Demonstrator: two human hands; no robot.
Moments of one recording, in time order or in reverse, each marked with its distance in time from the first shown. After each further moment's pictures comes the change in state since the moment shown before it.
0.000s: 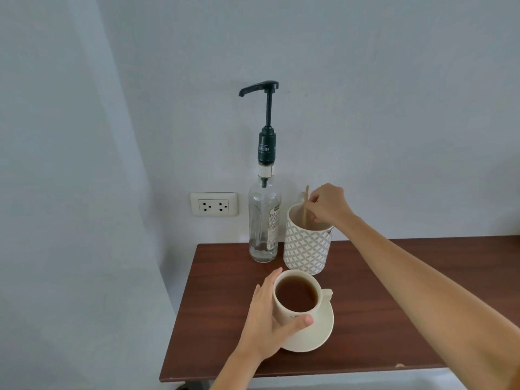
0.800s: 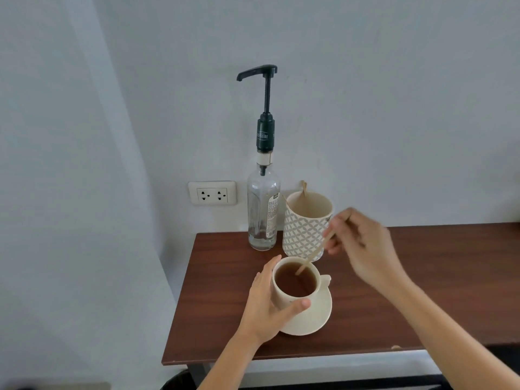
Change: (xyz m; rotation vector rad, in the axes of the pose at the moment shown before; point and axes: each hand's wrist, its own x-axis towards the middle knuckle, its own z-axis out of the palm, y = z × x) left_hand -0.002 -0.005 -0.006 -0.052 -0.002 -0.080; right_hand -0.142 0.017 -0.016 0.547 0.100 -0.240
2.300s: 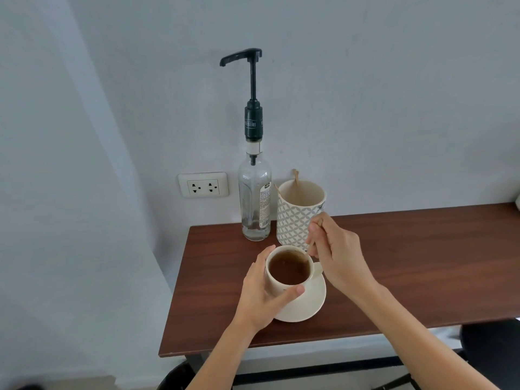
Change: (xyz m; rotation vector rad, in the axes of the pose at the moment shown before) left_hand 0.001 0.002 0.001 0.027 0.033 0.012; right_hand -0.024 0.016 0.032 -0.212 -0.005 -0.110
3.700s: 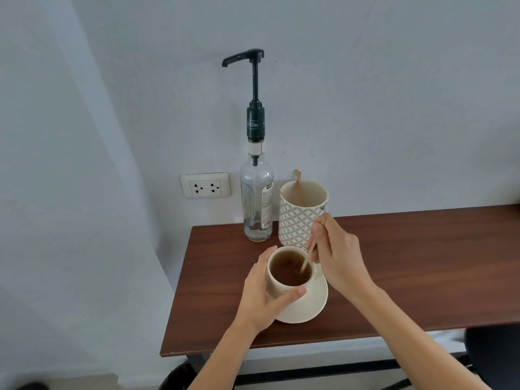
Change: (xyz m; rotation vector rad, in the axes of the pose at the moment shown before) left_hand 0.000 -0.002 0.000 -0.019 0.003 0.012; right_hand 0.003 0.008 0.009 0.057 0.032 0.065
